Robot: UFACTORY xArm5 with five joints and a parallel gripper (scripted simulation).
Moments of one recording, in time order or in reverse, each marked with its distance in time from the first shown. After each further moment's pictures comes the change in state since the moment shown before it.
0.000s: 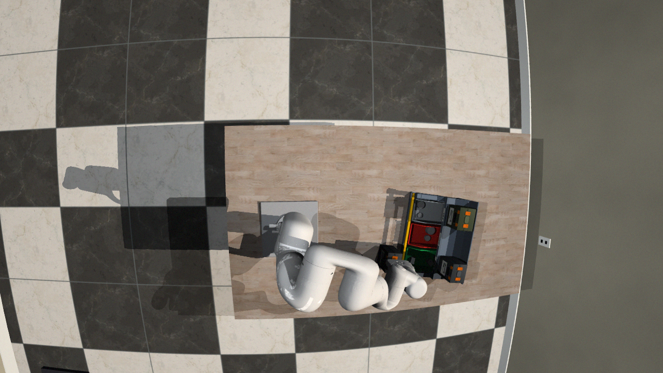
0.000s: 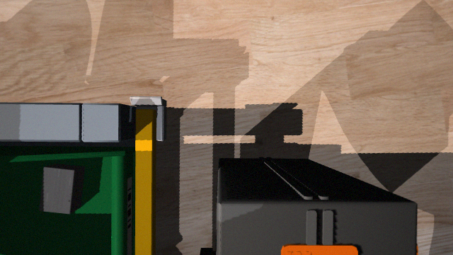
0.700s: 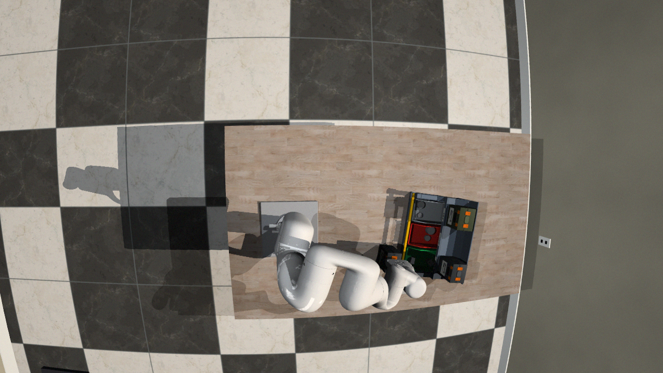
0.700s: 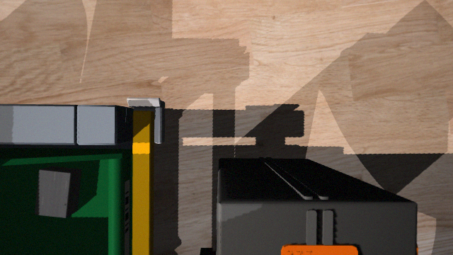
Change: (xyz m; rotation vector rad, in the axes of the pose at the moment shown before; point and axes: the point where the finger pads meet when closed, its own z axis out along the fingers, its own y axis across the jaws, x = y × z) arm 0.001 0.000 0.005 0.000 0.000 -0.001
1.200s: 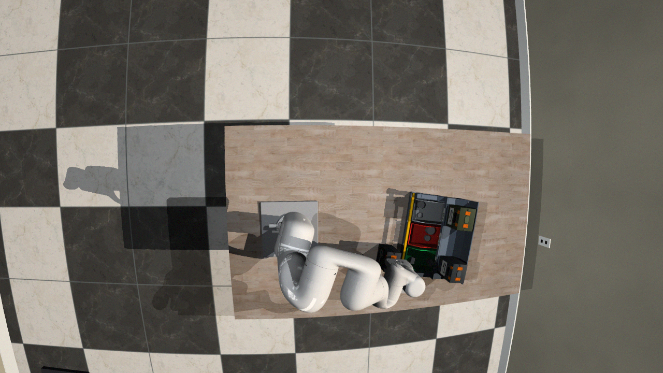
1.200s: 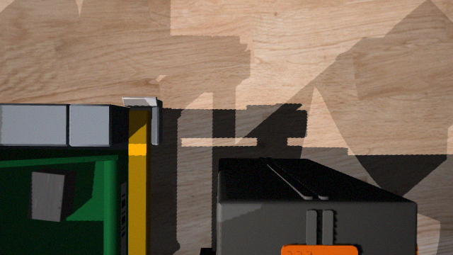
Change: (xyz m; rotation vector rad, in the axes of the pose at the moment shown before) arm 0.000 0.000 0.008 0.000 0.000 0.000
